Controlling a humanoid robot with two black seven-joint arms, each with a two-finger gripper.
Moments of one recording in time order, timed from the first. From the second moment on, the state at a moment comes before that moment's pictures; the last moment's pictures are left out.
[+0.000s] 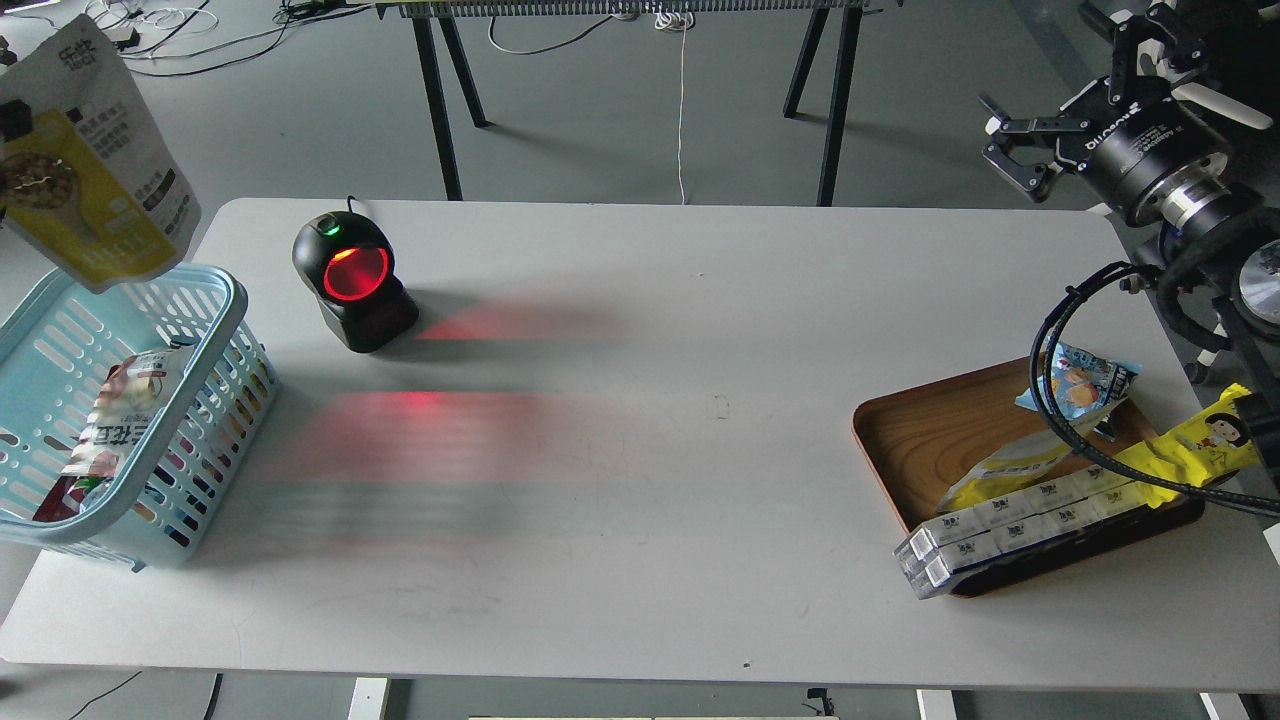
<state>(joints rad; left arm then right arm) -0.73 1.64 -0.41 -1.62 1.74 0.25 -0.21 0.66 -0.46 1.24 1.01 0.10 0.24 -0.26</state>
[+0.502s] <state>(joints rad) -0.73 1.65 -0.08 -1.52 1.69 0.49 -0.24 0.67 -0.46 1.22 1.01 0.10 0.24 -0.26</state>
